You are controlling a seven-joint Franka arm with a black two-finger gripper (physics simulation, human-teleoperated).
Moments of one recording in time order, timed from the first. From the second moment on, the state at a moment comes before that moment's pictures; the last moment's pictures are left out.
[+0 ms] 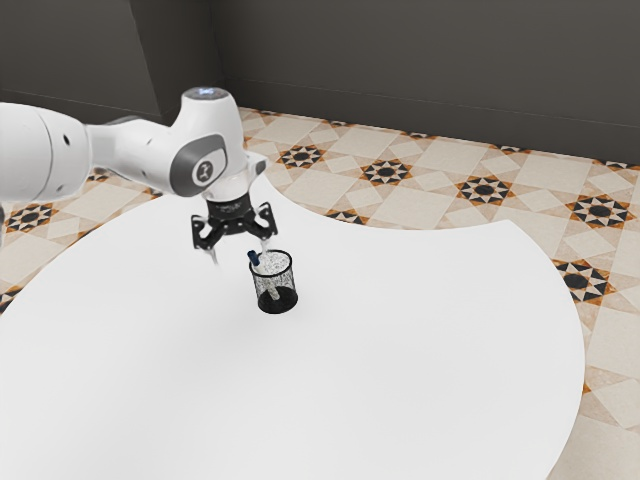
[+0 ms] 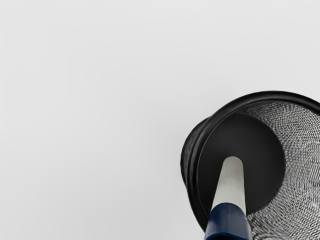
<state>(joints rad) 0.13 0.37 -0.13 -1.73 0.14 2.14 -0.76</state>
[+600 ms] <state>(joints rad) 0.19 0.37 -0.21 -1.78 0.18 2.23 -0.49</state>
